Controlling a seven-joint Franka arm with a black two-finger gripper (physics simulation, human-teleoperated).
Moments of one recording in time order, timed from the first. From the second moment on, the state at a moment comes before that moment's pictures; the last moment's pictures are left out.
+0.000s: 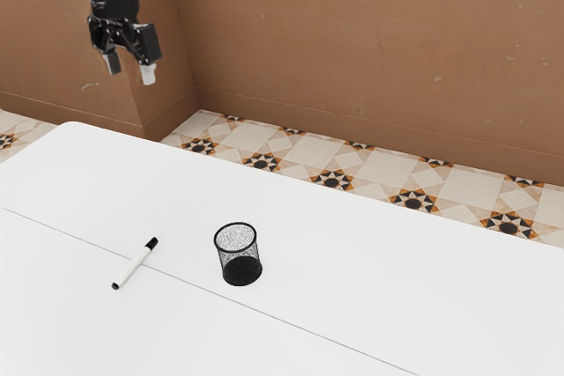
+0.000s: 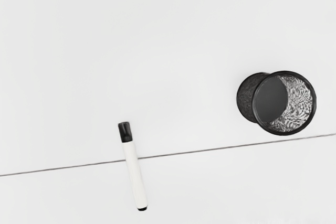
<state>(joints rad) -0.23 0.18 0.41 -1.29 -0.05 1.38 0.28</state>
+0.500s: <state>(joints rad) -0.10 0.01 0.10 -1.69 0.03 1.47 0.24</state>
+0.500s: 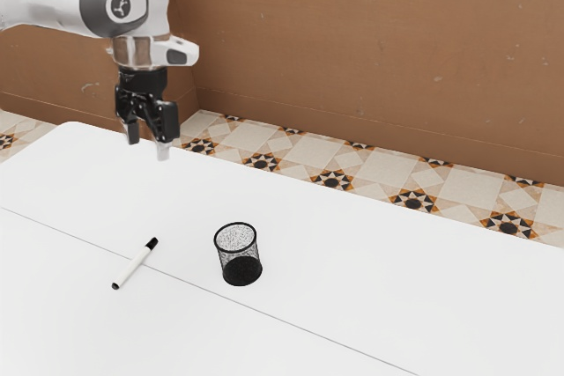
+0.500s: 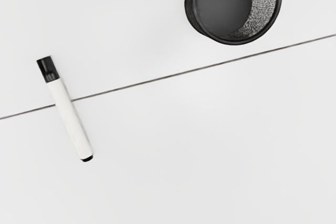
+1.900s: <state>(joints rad) -0.22 0.28 0.44 -2.24 -0.04 2.38 0.14</state>
